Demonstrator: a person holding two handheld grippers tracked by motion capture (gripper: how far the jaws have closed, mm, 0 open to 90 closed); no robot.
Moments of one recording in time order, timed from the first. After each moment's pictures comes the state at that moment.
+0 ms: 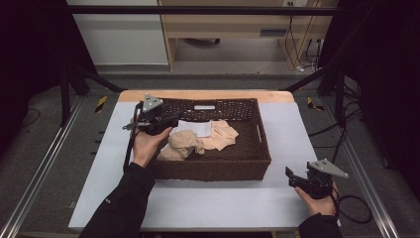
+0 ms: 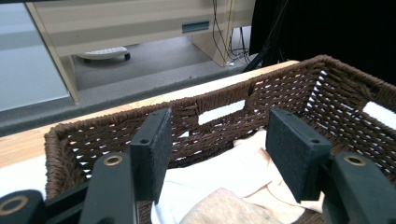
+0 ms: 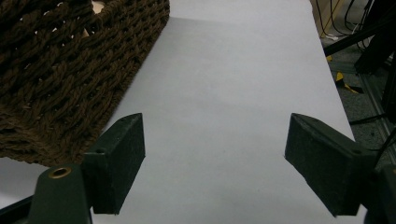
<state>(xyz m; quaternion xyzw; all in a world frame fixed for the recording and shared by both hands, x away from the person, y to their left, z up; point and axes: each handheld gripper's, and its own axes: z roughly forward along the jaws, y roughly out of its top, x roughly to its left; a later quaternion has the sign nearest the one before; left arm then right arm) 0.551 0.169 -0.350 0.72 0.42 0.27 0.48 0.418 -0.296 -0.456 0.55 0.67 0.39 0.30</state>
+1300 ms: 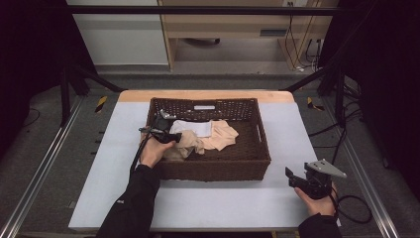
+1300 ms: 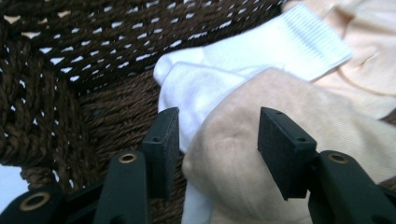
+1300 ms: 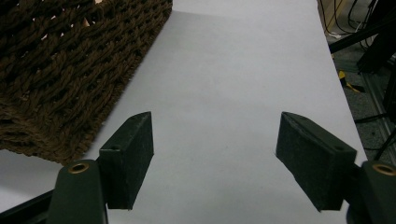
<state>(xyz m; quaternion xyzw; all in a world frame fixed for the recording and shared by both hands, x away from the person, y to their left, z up) 0.580 0.162 -0.425 0.81 0.47 0.21 0.29 0.418 -0.294 -0.458 0.55 0.68 0.38 0.30</state>
